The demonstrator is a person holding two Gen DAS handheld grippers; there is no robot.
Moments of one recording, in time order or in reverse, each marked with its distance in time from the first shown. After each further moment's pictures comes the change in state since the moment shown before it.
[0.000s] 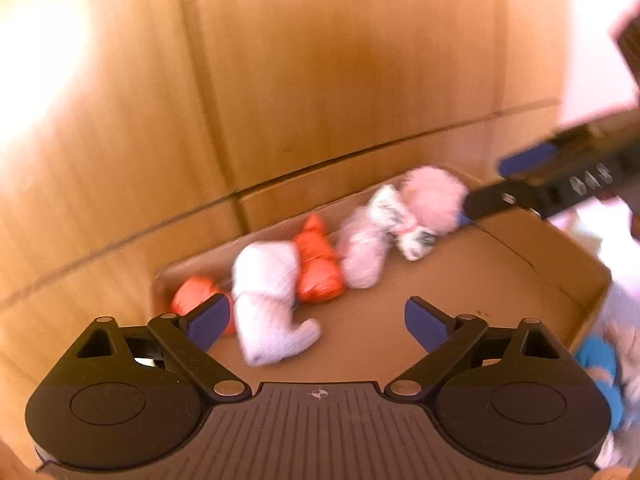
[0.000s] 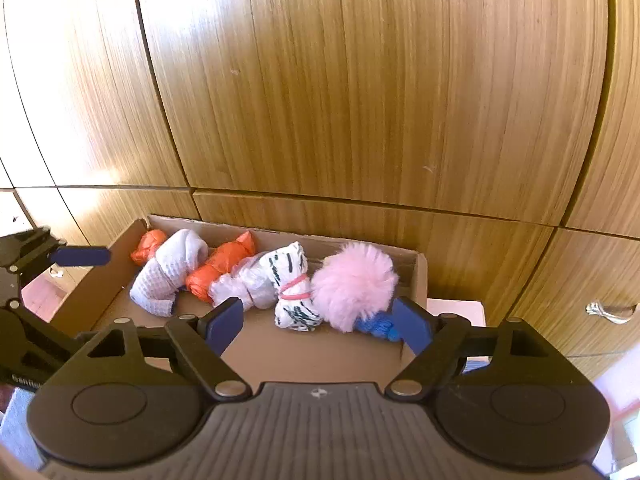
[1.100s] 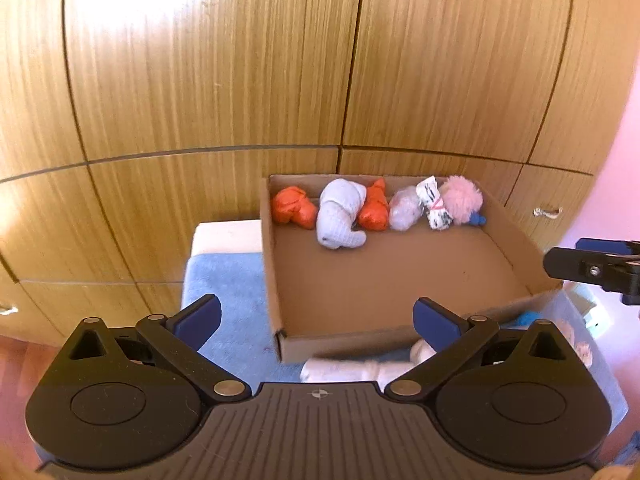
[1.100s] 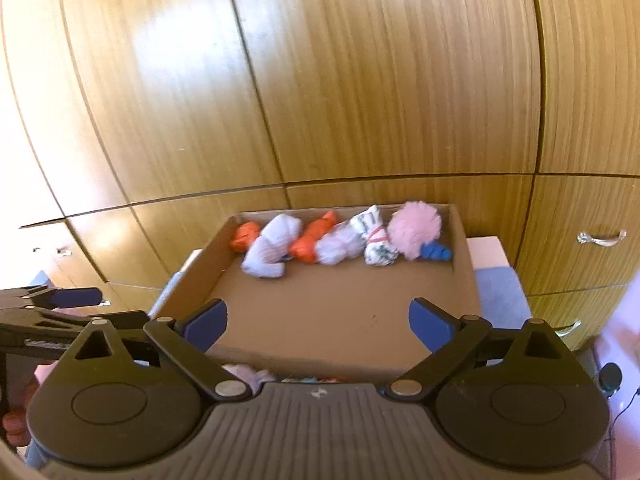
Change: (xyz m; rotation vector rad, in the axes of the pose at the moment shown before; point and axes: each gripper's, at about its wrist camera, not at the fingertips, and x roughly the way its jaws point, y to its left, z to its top) left arm -0.165 0.020 -0.070 -0.308 0.004 0.108; right arm -0.124 0.061 -0.069 0.108 -0.107 0.046
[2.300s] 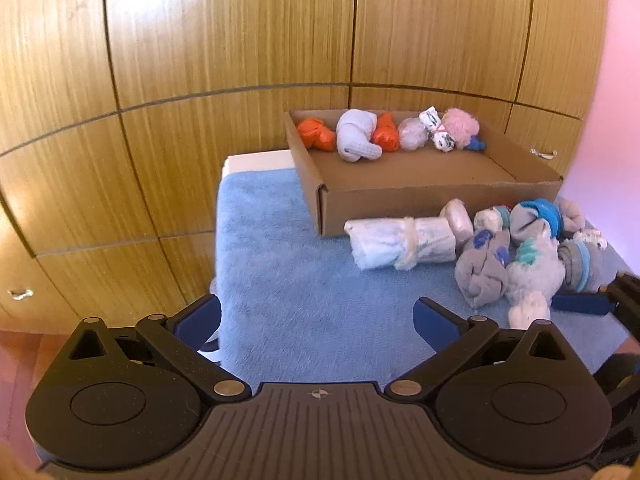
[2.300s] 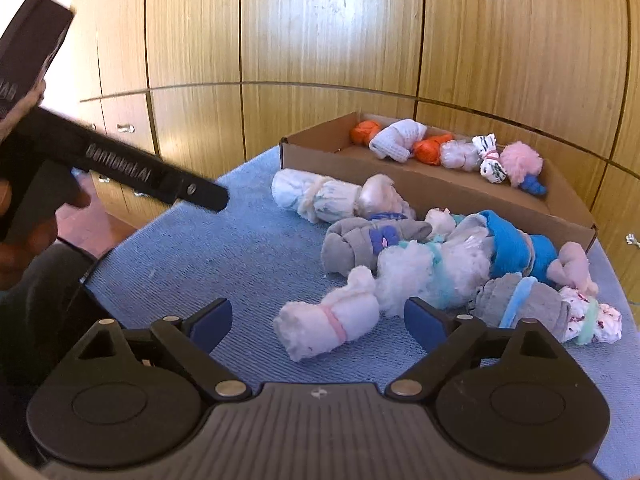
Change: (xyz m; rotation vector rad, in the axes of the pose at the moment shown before) left arm -0.022 0.027 -0.092 0.060 0.006 -0.002; right arm 0.003 0.084 -0.149 -0.342 0.012 0.064
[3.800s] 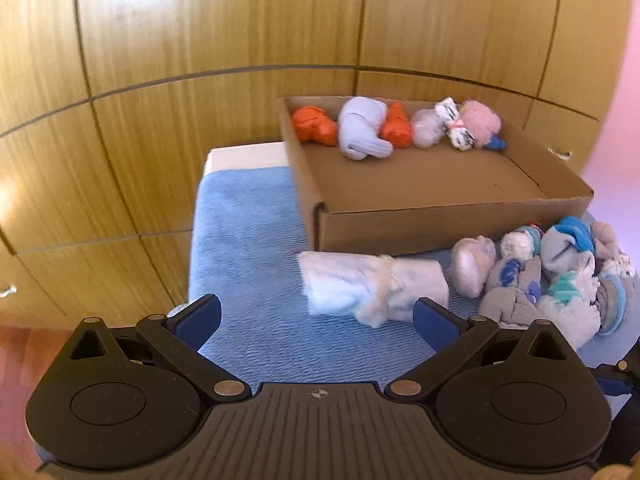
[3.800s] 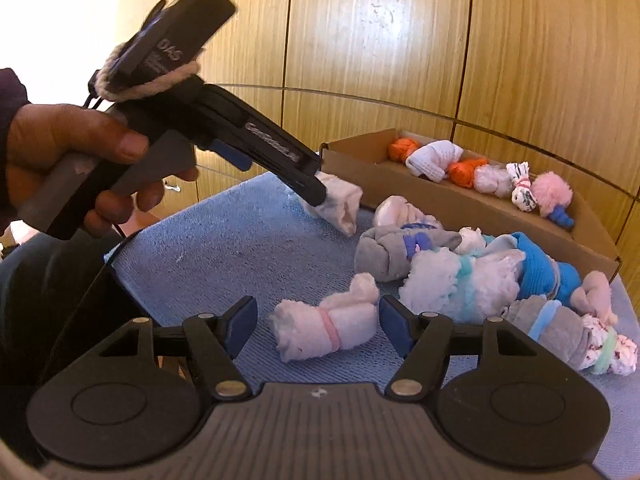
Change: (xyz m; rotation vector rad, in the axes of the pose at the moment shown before) left arm 0.050 -0.011 0.021 -0.010 0.051 0.005; right arm -0.004 0.018 -0.006 -0.107 -0.047 0.062
